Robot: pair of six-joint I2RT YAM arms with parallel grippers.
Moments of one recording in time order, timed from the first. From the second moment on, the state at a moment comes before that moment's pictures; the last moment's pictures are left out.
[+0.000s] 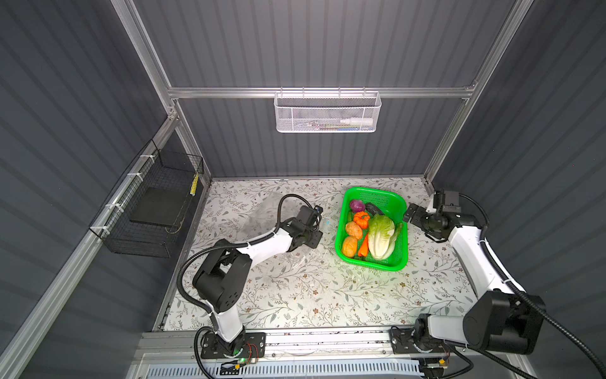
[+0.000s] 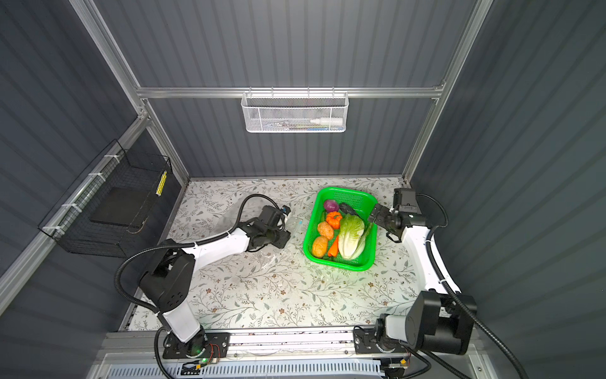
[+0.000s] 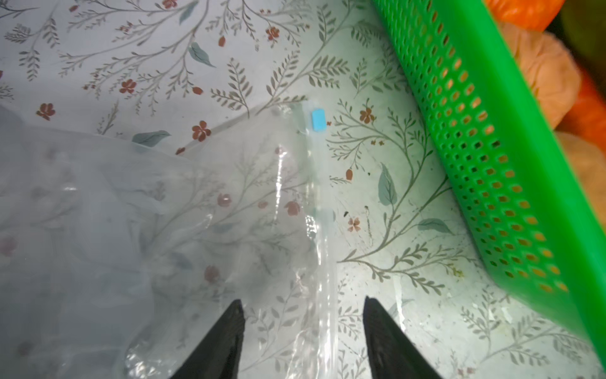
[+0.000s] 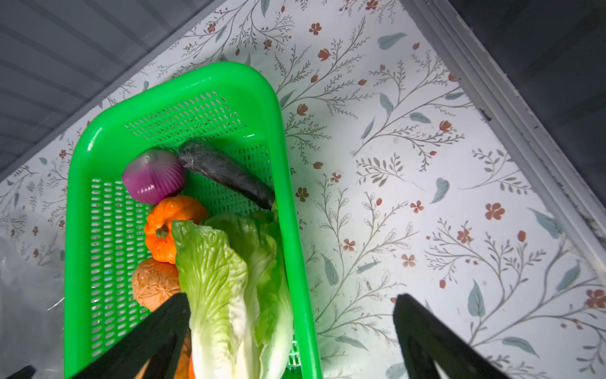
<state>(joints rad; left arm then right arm) -0.73 1.80 1.18 -0.32 -0.10 -0.03 -0.11 1.32 1.10 -0.67 -0.05 0.41</state>
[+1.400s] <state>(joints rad) -0.64 1.72 1.26 -0.39 -0.21 -0.18 0.24 1.36 1.11 -0.50 -0.25 0.49</state>
